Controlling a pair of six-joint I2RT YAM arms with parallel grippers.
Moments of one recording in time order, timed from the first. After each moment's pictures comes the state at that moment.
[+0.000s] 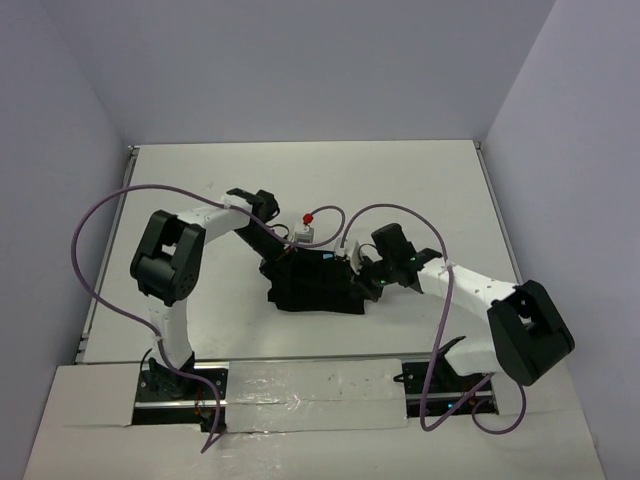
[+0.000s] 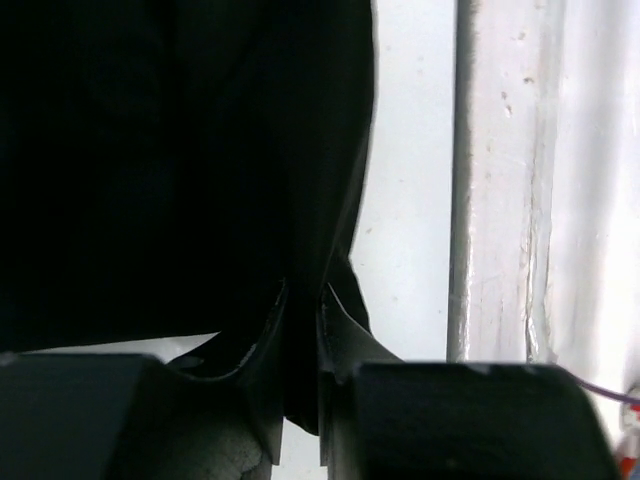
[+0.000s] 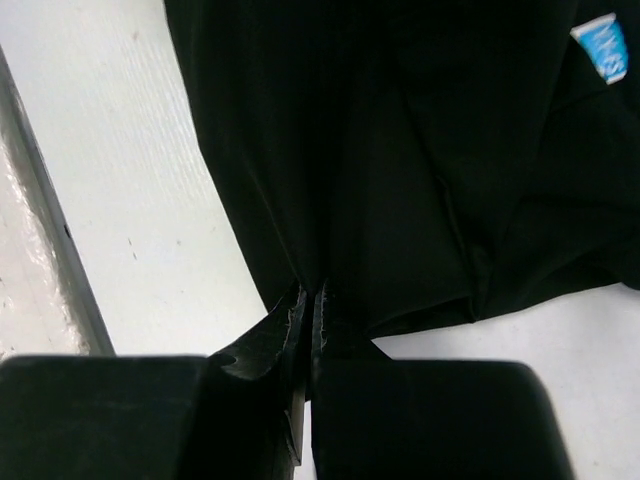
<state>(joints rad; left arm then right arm) -0.49 1.96 1.35 -1.09 0.90 0.97 0.53 1.31 0.65 -0.32 -0.57 -0.45</state>
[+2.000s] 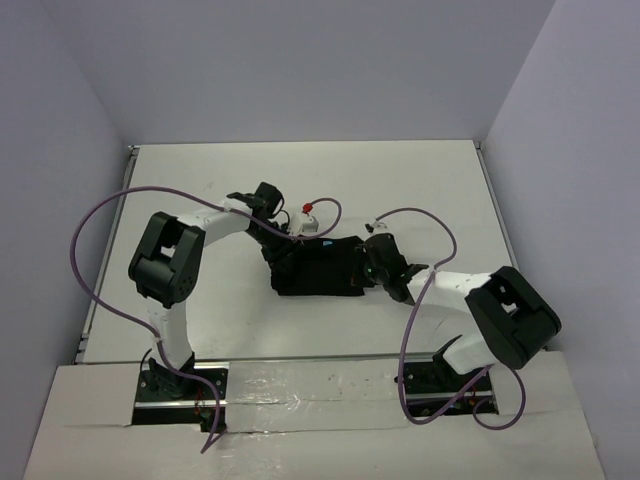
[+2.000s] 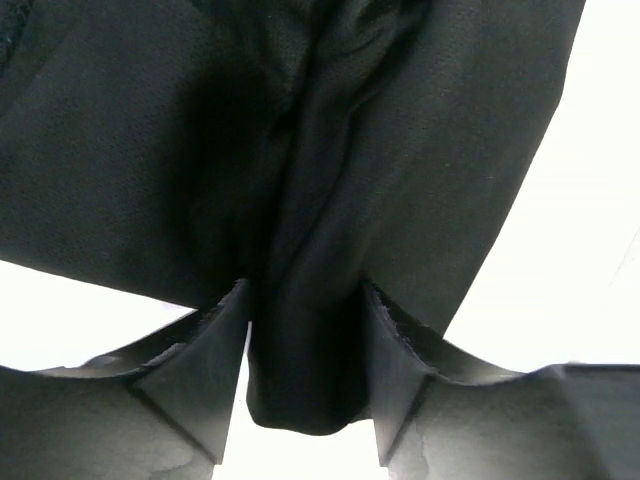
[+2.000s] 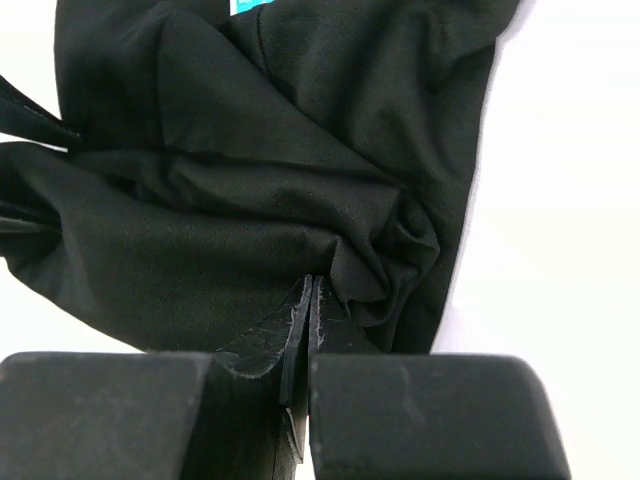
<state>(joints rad) -0.50 1.96 1.31 -0.72 0.59 0.58 0.61 1.41 0.50 0.17 0.01 0.64</state>
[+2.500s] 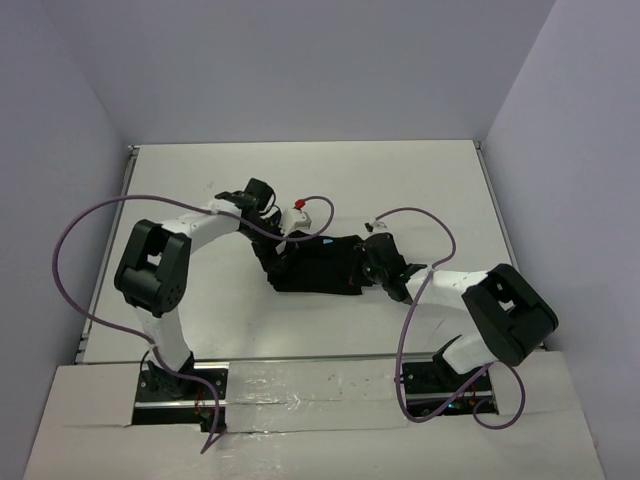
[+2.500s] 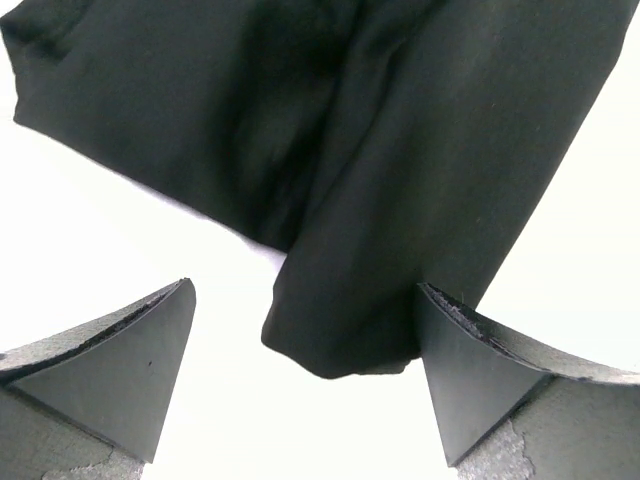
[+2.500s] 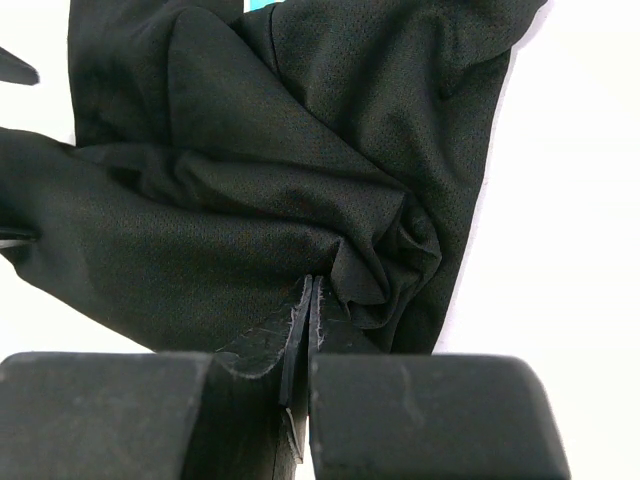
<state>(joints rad) -0.48 1.88 1.28 -0.70 0.48 0.63 0.60 1.45 0.51 0.22 0.00 0.67</state>
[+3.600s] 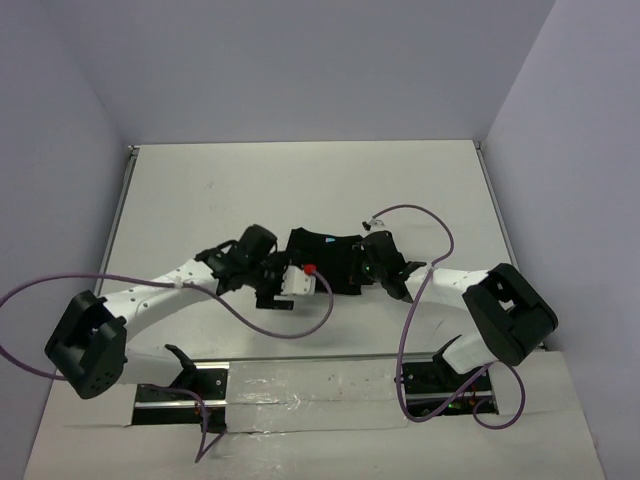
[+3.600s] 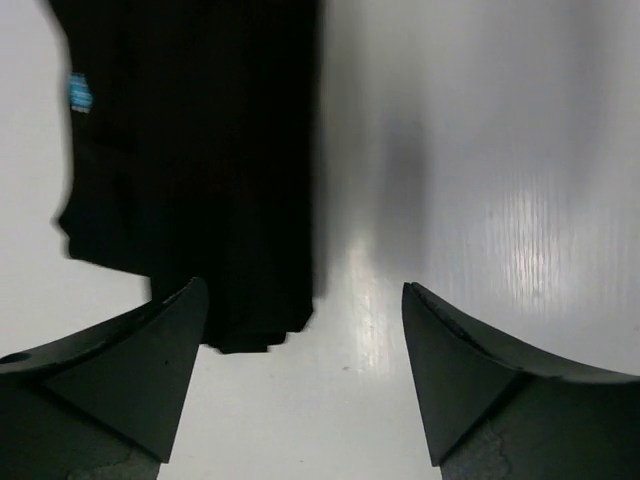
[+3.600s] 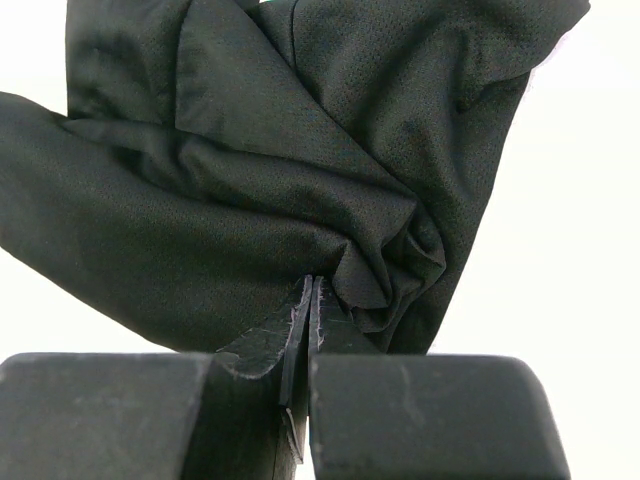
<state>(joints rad) -0.73 1.32 0.88 -0.48 0.40 0.90 0.60 1.45 0.53 0.18 0.01 0.62</state>
